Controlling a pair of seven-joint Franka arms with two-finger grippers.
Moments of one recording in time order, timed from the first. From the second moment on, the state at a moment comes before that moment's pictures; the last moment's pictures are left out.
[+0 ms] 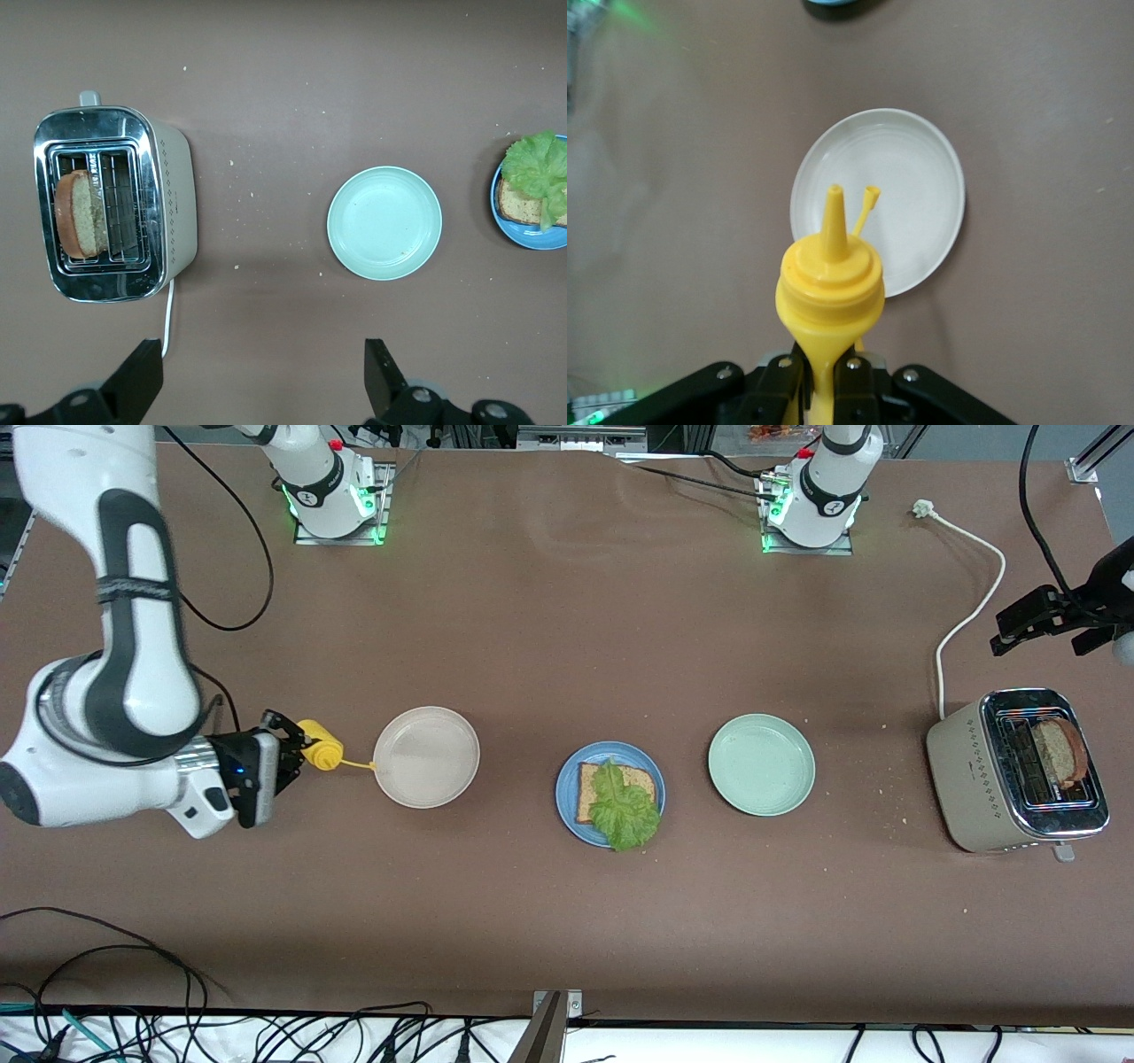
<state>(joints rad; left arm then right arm) -0.08 0.02 0.11 -1.53 -0.01 1.54 0.00 0.22 0.64 -0.22 -1.31 0.51 1.52 -1.31</state>
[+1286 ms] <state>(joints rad) -0.08 0.02 0.11 -1.53 -0.01 1.54 0.00 0.86 0.69 -0.21 -1.19 -0.40 1.72 -0.86</state>
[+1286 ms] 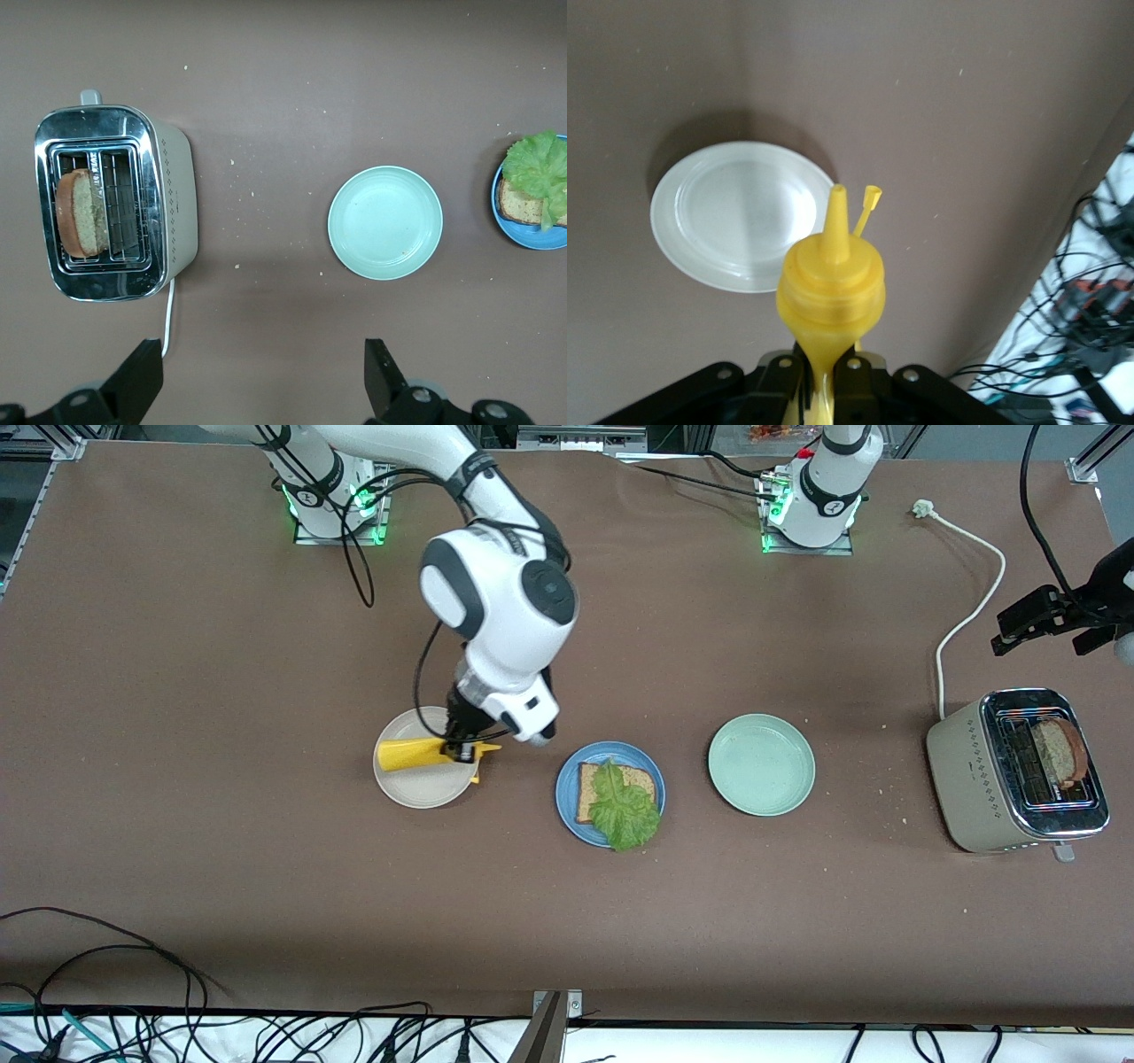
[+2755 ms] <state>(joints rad) -0.05 0.02 0.12 -1.53 -0.01 1.54 0.00 1.02 0.81 -0.28 -1.17 -0.53 1.72 -0.65</state>
